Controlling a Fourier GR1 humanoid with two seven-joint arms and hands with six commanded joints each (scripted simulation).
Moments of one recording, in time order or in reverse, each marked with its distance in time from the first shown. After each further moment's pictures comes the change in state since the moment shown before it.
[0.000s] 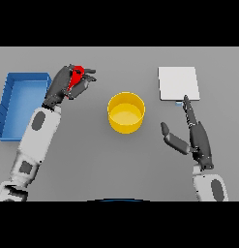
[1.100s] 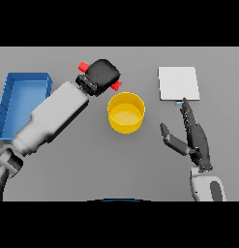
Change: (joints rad) left arm -0.407 0.110 -0.617 0.157 -0.726 -0.310 0.070; right arm 0.019 0.038 -0.009 -0.004 -0.067 0.023 0.031
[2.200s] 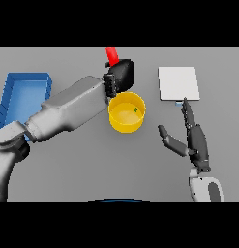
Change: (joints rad) left arm -0.241 -0.039 -0.384 0.124 -0.425 0.034 -0.207; right arm 0.011 0.008 0.012 -0.007 0.050 -0.039 -0.023
